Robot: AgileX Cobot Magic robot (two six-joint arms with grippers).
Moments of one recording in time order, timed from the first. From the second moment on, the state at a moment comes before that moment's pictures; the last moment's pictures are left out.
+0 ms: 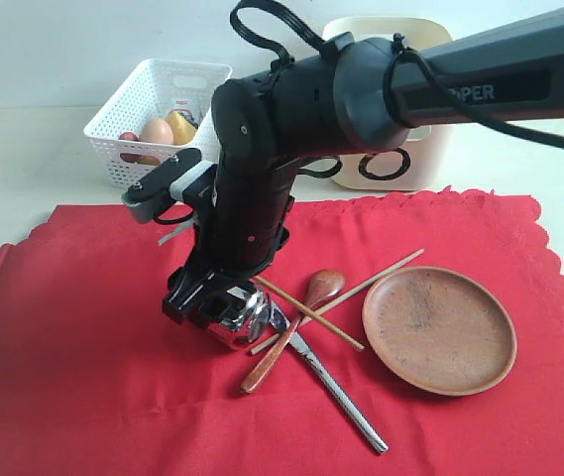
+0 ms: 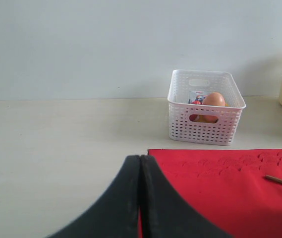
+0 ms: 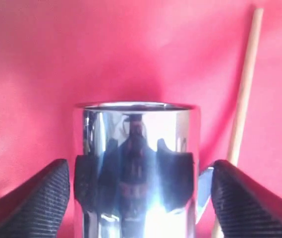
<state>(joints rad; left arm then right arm) -0.07 0.01 0.00 0.02 0.21 -0.01 0.69 2.09 -1.47 0.14 0.82 -0.24</state>
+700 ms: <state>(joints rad) -0.07 0.01 0.00 0.02 0.21 -0.01 0.69 2.13 -1.48 0.28 0.82 -0.38</state>
